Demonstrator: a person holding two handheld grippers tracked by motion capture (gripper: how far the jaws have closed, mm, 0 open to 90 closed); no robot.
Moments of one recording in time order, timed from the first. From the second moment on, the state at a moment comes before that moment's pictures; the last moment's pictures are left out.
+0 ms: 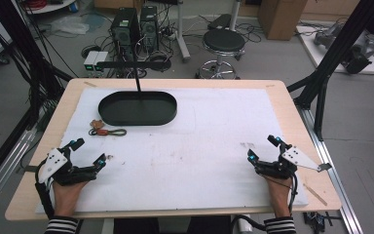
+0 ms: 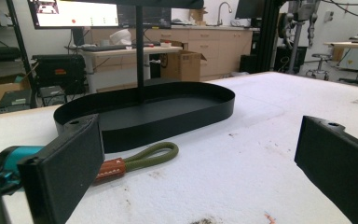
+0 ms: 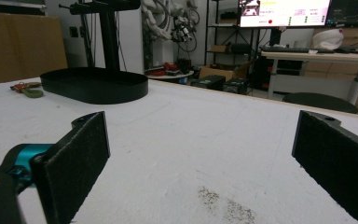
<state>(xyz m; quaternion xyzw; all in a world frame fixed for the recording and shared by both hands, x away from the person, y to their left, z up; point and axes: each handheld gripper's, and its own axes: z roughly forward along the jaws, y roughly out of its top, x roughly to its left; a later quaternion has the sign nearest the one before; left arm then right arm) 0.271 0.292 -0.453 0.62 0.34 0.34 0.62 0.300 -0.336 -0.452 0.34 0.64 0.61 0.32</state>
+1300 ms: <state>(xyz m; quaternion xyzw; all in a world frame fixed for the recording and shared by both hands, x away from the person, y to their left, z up) 0.305 0.314 -0.405 0.69 0.30 0.29 0.59 0.300 -0.337 -0.452 0.34 0.64 0.61 0.32</state>
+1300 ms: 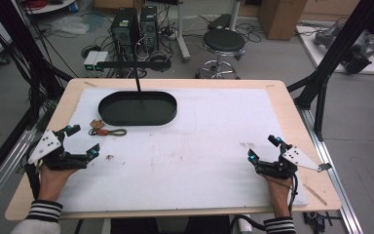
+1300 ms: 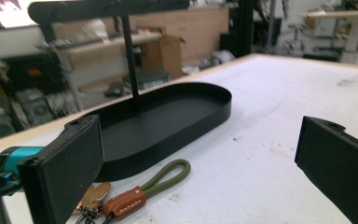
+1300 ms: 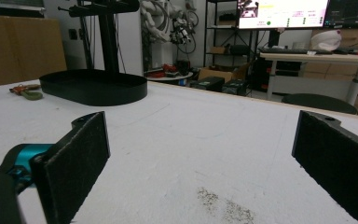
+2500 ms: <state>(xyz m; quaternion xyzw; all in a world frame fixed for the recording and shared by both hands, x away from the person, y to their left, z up) 0.416 0.300 -0.352 0.90 0.20 0.20 0.33 0.300 -0.337 -0.452 0.35 0.64 0.61 0.32</state>
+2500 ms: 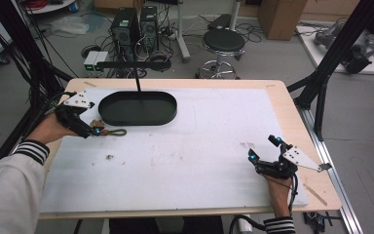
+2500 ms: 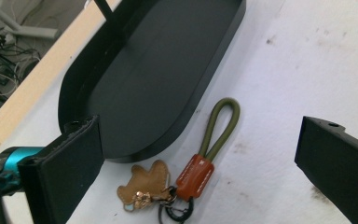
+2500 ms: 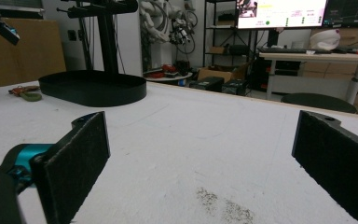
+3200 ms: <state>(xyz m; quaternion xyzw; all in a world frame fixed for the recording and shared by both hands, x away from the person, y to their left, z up) 0.449 0.284 -0.378 0.95 0.15 0.14 0.22 0.299 -0.337 -0.452 0.35 0.63 0.61 0.32</state>
